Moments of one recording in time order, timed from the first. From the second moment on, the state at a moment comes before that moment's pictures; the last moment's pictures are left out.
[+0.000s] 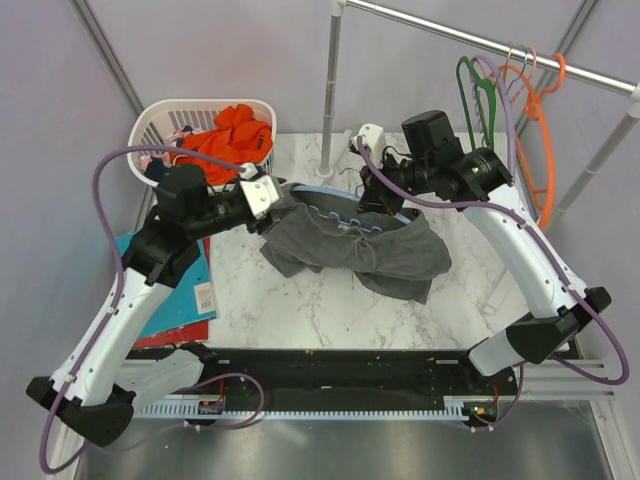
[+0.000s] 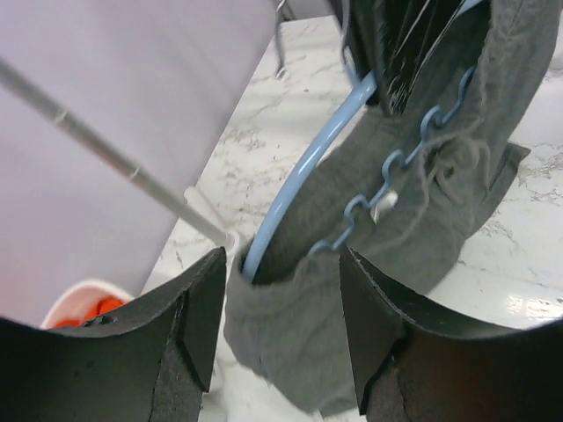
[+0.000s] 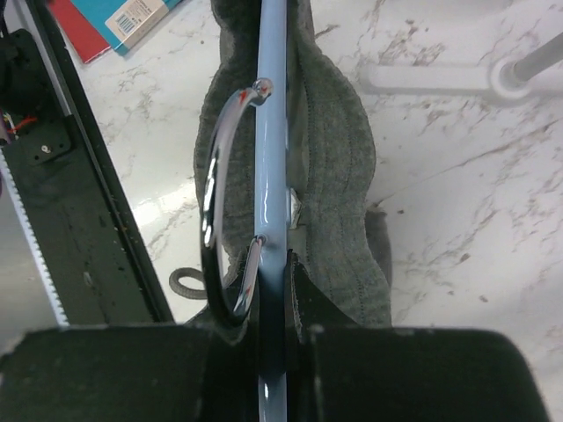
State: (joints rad) left arm -0.45 1.00 1.28 -0.47 0.55 0.57; right arm 0.54 1.50 1.84 -1.05 -0.50 -0.35
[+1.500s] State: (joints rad) left arm -0.75 1.14 1.03 -0.06 0.31 0.94; right arm 0.64 1.24 1.63 -1.09 -0.32 -0.20
